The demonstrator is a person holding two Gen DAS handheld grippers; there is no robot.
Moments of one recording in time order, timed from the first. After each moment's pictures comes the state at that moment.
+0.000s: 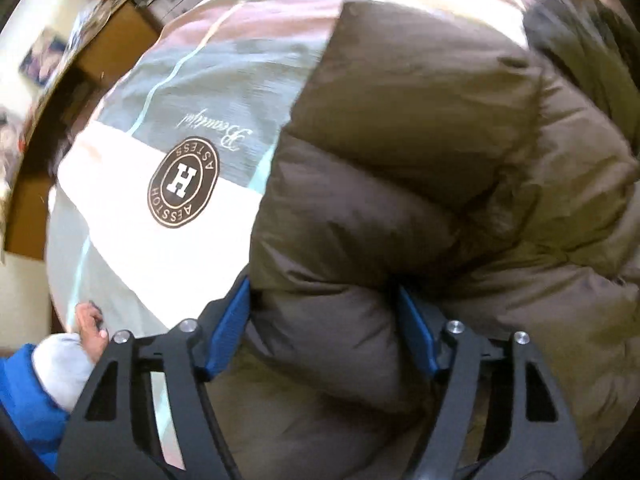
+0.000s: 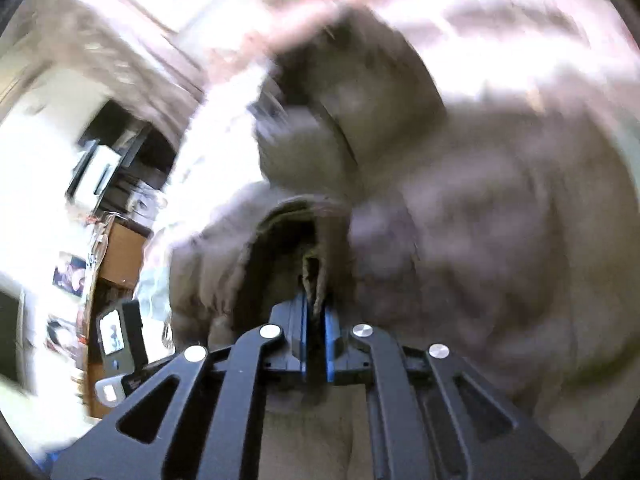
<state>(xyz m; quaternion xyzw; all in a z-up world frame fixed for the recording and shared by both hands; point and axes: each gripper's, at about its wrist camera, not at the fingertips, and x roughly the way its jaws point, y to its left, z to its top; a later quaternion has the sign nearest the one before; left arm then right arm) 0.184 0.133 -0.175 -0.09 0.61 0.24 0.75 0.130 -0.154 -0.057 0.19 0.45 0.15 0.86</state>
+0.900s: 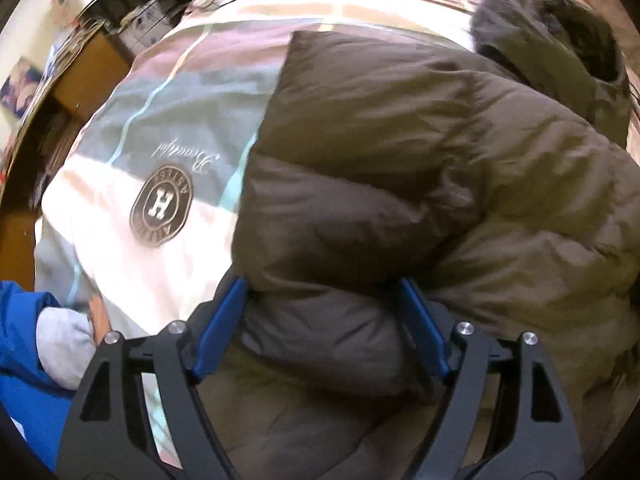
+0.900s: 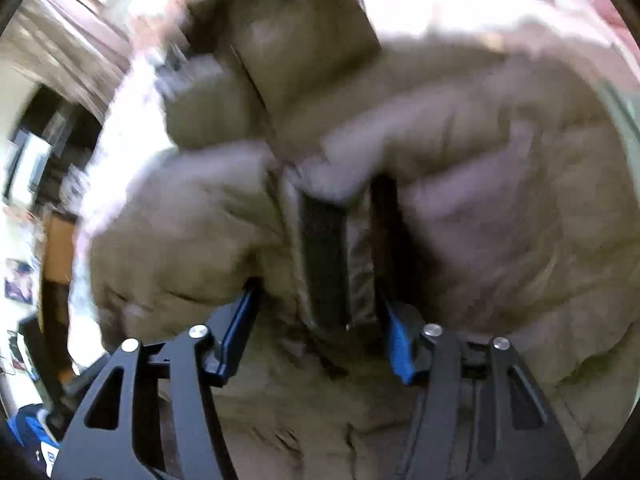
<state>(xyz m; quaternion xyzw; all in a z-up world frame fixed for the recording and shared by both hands) 0.184 0.111 -0.162 -0.05 0.60 0.18 0.78 0.188 -0.162 -0.123 0.17 0.55 0.06 0.82</state>
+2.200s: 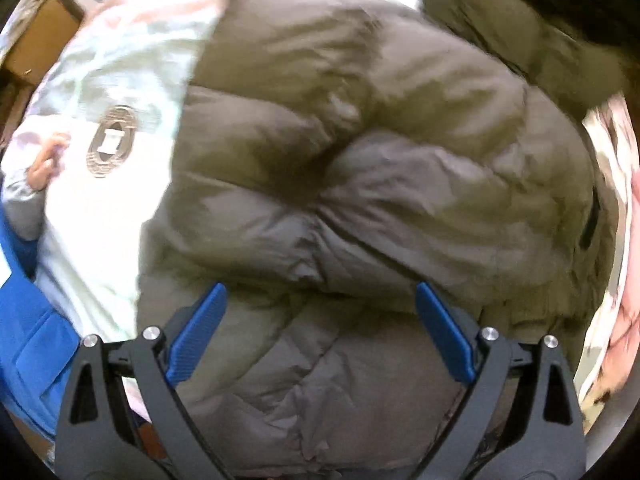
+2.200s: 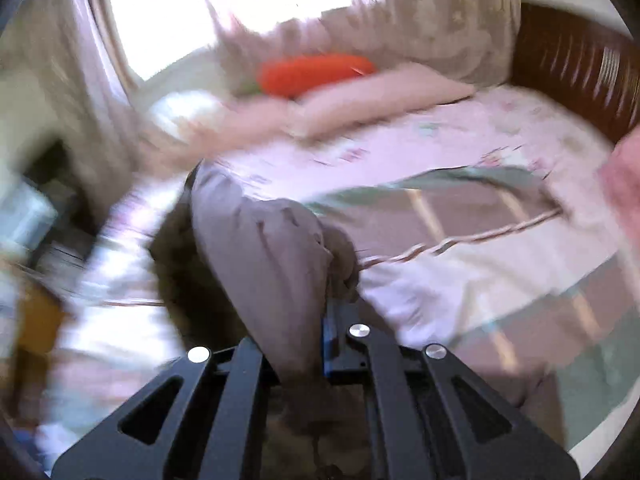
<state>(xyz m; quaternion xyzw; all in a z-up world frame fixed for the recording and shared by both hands) 0.168 0.073 -0.135 -0.14 0.66 0.10 0.73 0.304 -0.235 0.020 0.19 0.32 0.11 0.92</state>
